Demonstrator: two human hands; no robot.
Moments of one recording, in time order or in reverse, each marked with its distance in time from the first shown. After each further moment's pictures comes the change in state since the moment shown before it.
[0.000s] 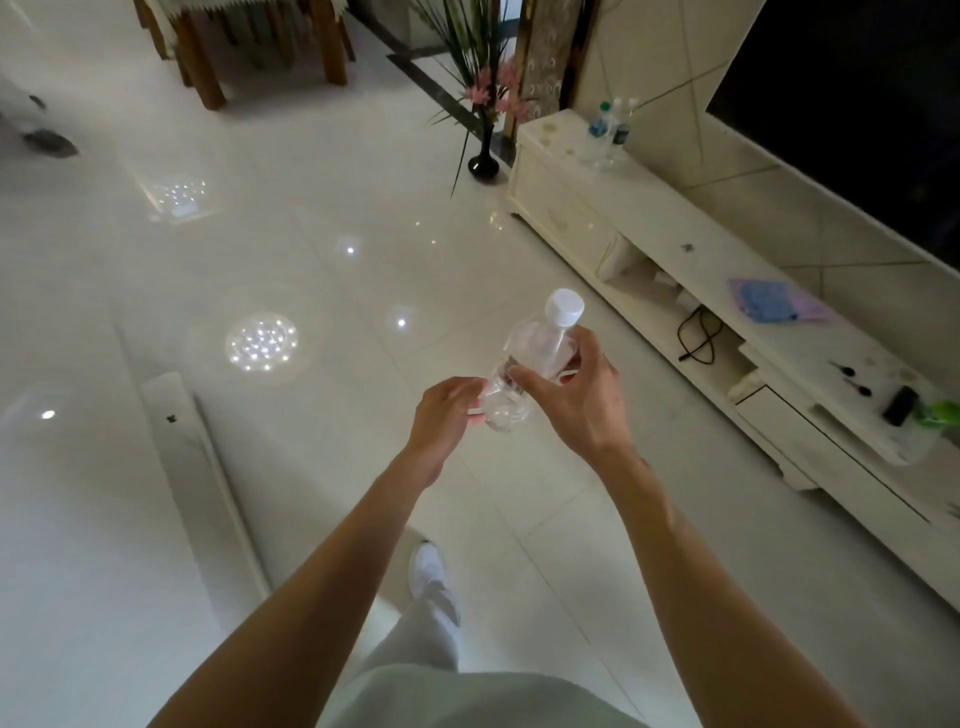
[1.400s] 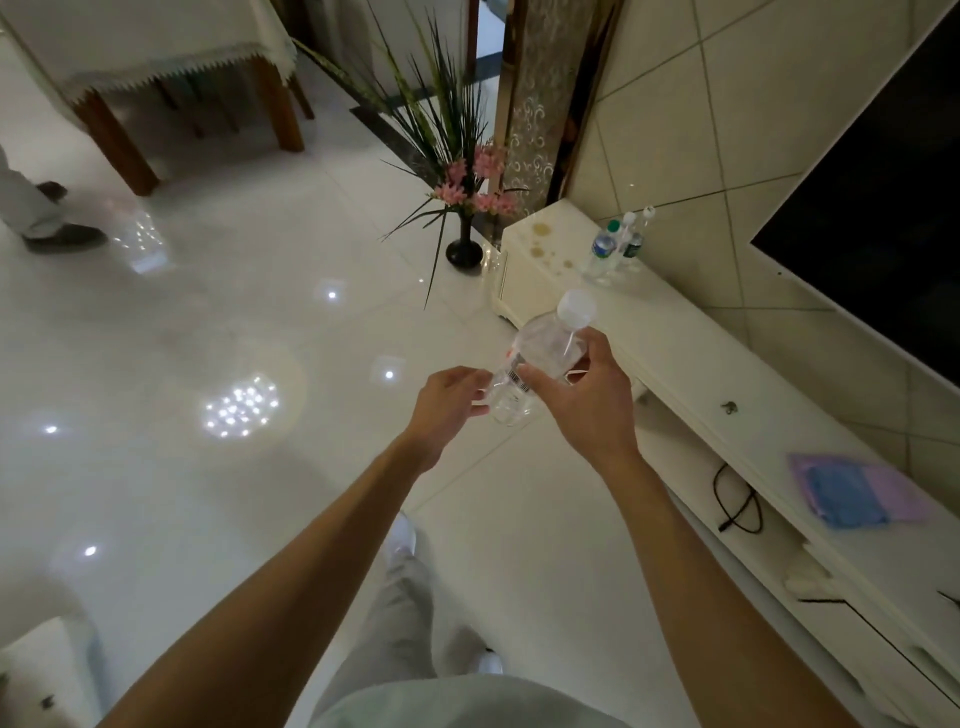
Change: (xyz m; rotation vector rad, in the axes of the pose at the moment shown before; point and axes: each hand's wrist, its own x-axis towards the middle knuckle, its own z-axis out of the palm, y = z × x) left_hand 0.621 0.279 0.105 0.081 -0.115 -0.010; right_hand 0.666 -0.017 0.045 0.086 0.059 0.058
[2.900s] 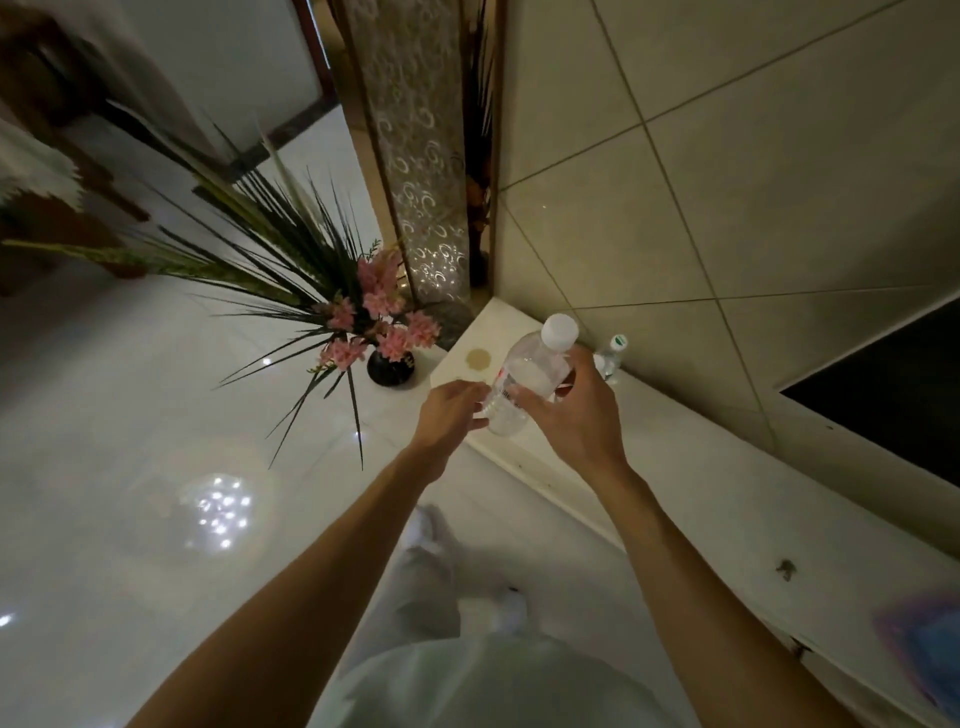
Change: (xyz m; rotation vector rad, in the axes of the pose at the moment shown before) left_hand 0.609 0.239 0.146 0.197 -0.183 -0.183; right_hand 0.624 0.044 0.012 0.054 0.122 0.259
